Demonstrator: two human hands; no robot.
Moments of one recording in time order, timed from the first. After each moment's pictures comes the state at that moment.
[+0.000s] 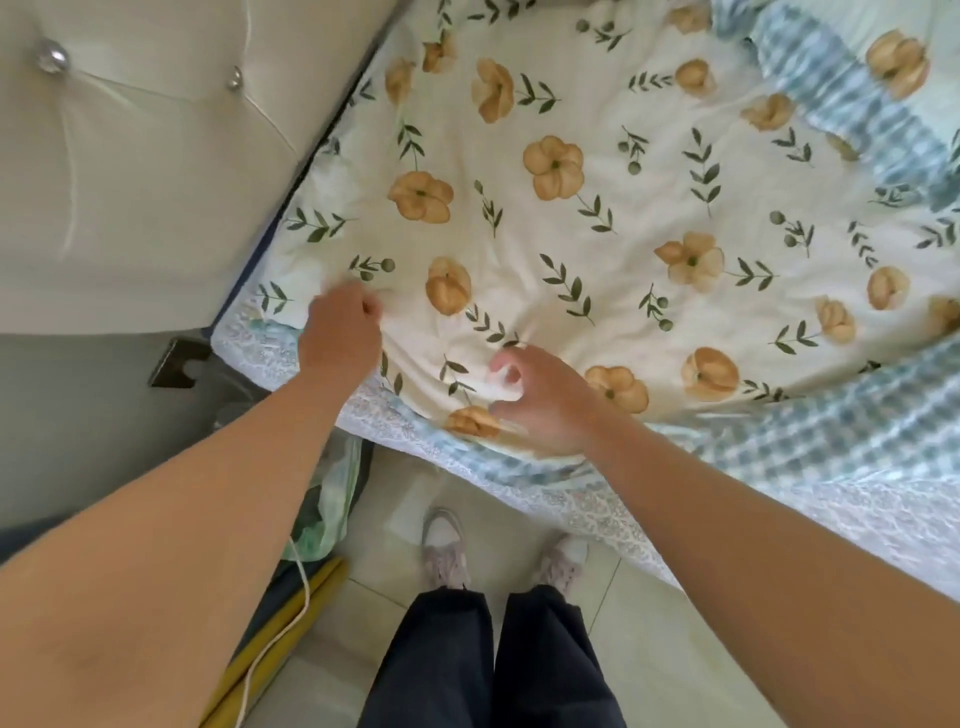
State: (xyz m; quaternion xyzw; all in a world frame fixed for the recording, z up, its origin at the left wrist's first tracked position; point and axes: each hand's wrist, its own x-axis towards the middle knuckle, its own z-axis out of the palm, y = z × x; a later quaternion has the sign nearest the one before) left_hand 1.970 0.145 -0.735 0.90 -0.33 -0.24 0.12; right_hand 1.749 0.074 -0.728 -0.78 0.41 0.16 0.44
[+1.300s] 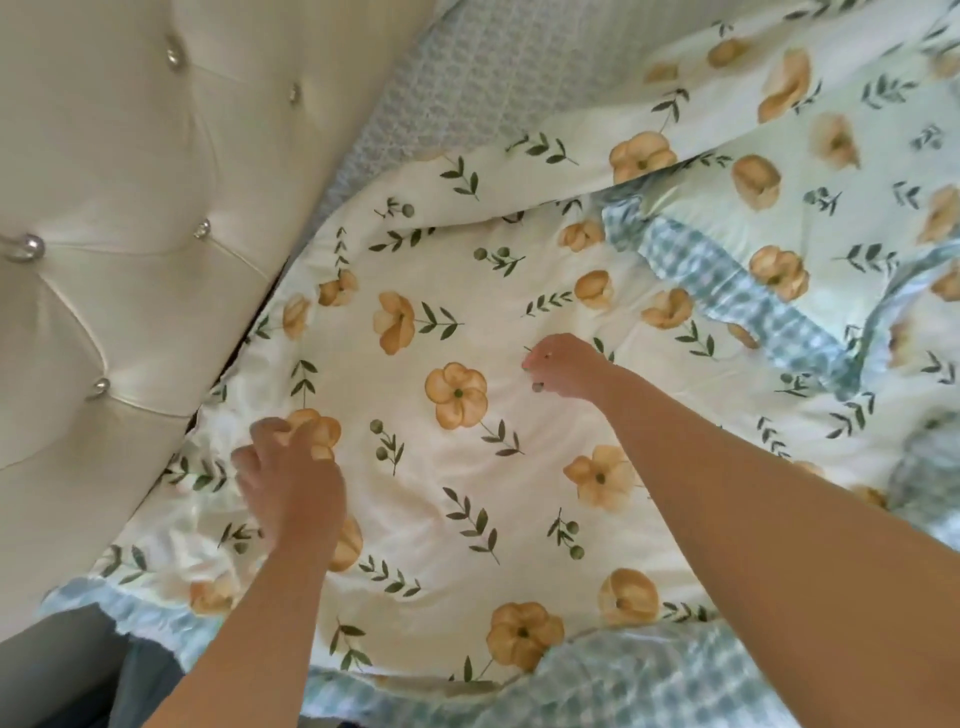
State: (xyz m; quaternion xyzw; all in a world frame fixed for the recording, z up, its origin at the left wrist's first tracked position) left_hand 1.957 0.008 -0.722 0.96 -0.24 -0.15 0.02; right_hand 1.784 -0.234 -0.718 -0.70 0.54 0.21 0.42
